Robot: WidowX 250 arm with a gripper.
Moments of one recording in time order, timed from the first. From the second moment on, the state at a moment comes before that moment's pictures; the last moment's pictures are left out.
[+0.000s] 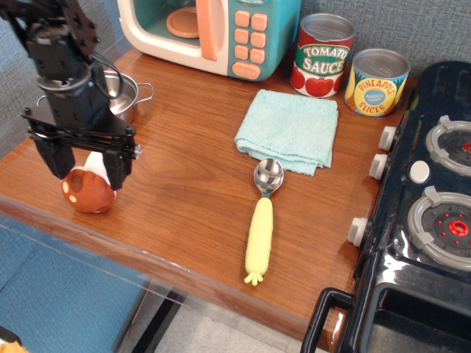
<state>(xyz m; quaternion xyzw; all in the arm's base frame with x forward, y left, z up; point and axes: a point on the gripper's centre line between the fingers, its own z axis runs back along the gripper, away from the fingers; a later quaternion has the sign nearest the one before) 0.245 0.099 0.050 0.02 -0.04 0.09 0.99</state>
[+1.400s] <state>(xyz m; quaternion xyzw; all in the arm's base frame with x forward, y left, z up) 0.310 0.048 0.077 0.01 -0.07 0.06 1.00</state>
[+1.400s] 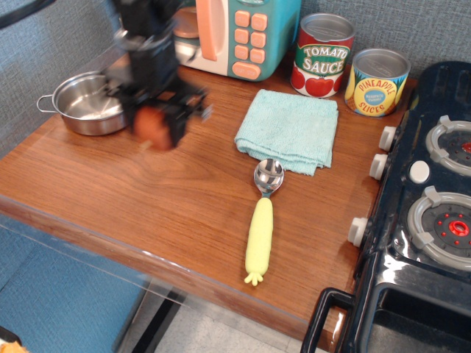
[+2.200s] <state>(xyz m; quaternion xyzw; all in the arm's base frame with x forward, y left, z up) 0.394 -0.032 0.050 0.02 -0.04 -0.02 1.00</state>
